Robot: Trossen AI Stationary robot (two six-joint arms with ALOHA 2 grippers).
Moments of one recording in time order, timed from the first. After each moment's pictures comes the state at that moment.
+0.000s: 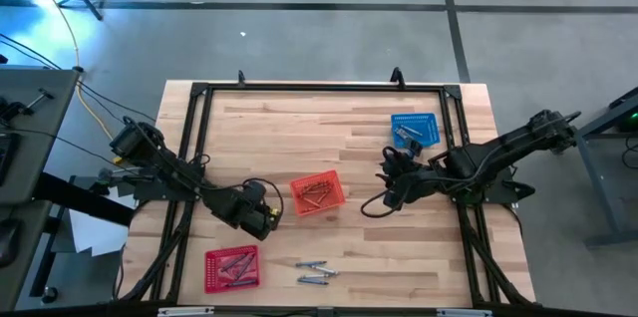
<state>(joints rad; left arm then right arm) -0.52 1.62 0.79 -0.61 -0.32 -1.67 0.39 1.24 1.10 -0.87 0.59 0.54</state>
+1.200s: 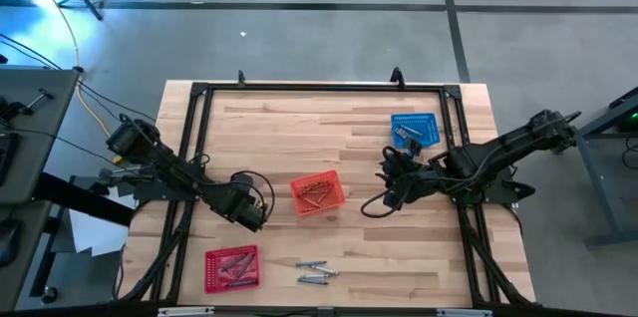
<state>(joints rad) -0.49 1.58 0.76 -0.87 -0.26 -1.70 0.39 1.24 1.10 -0.86 0.60 0.52</state>
